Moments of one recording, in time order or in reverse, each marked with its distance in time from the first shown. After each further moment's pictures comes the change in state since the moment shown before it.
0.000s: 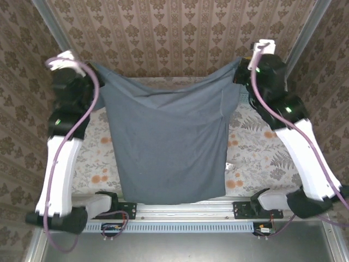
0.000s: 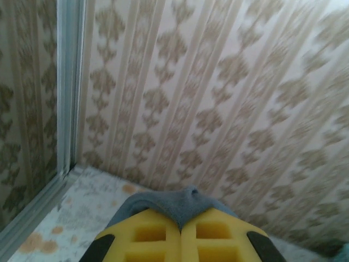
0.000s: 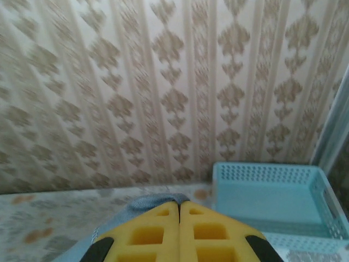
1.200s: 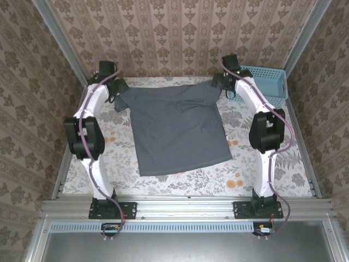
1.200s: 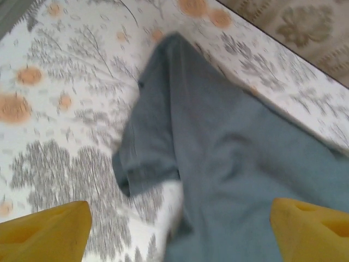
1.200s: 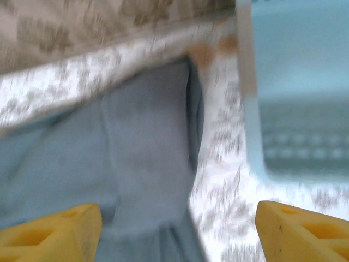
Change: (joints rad) left arm 0.098 0.731 0.195 -0.227 0.149 -0.177; right arm -0.217 0.733 0.145 -0.060 -0.367 0.211
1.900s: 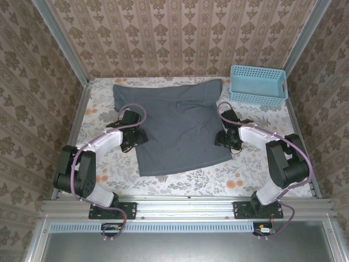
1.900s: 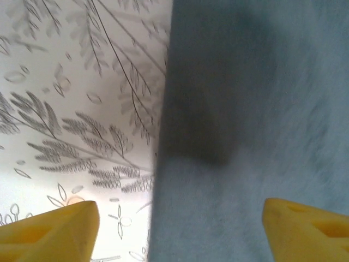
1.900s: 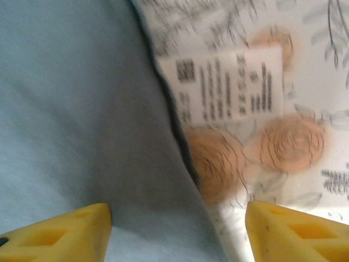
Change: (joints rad) left arm -0.278 -0.430 -0.862 0.125 0.034 -0.121; right arm 0.119 -0.486 -1.035 0.139 -0.067 0.165
